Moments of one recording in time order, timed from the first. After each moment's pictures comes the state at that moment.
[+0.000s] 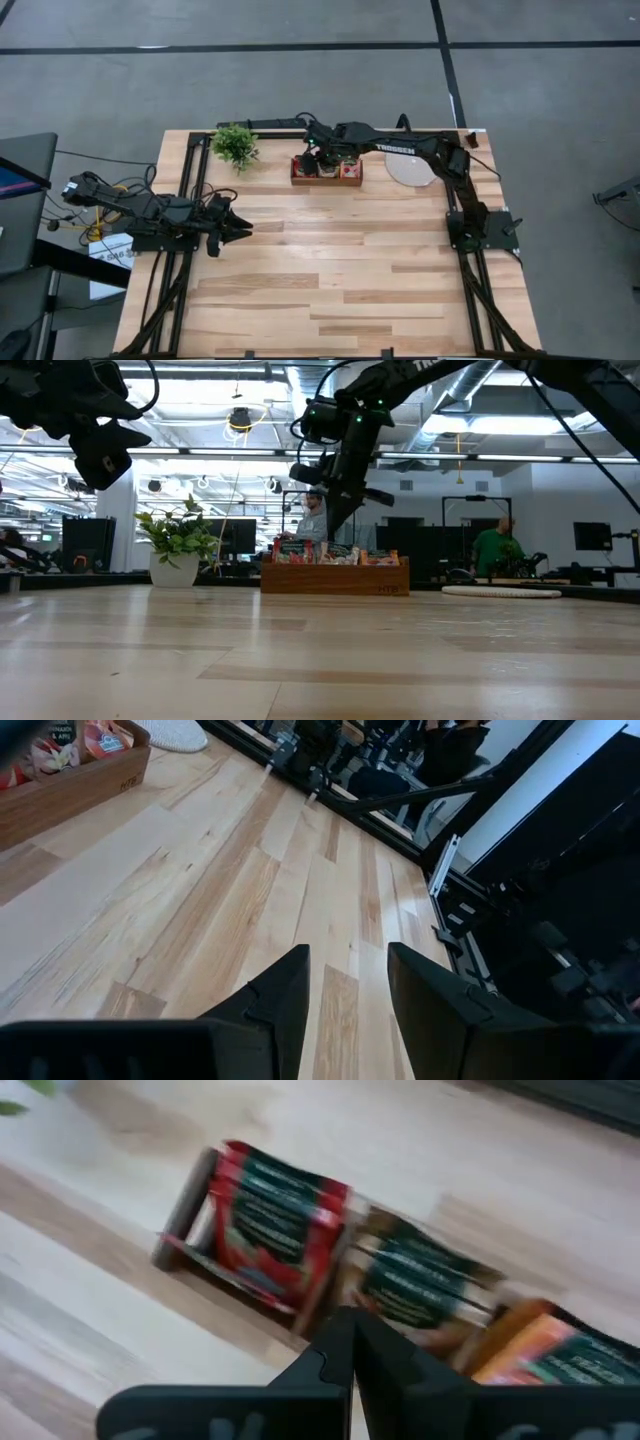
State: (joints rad) left arm -0.28 0.35 0.23 -0.10 -0.19 -0.64; right arm -0.35 2.12 1.84 -0.88 0.11 0.71
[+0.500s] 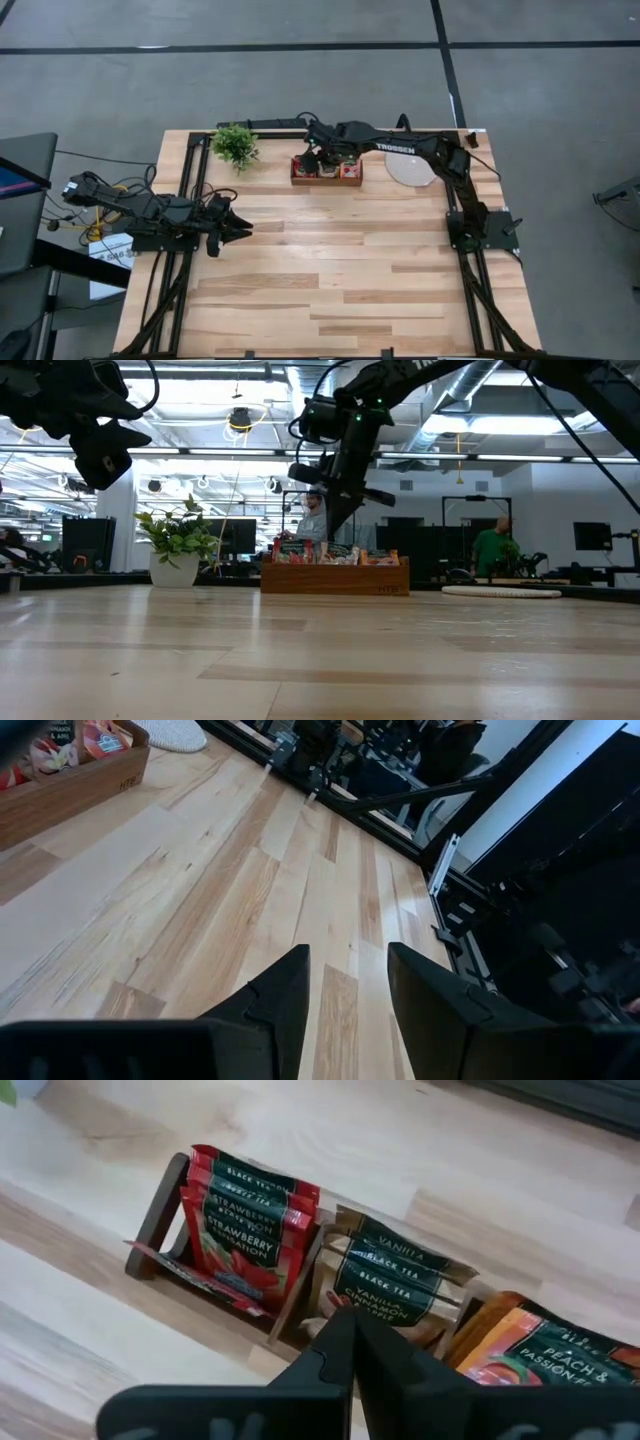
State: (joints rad) left arm -0.28 0.35 0.23 -0.10 -0.19 -0.64; right arm -0.35 2.12 1.84 -0.90 0.13 0.74
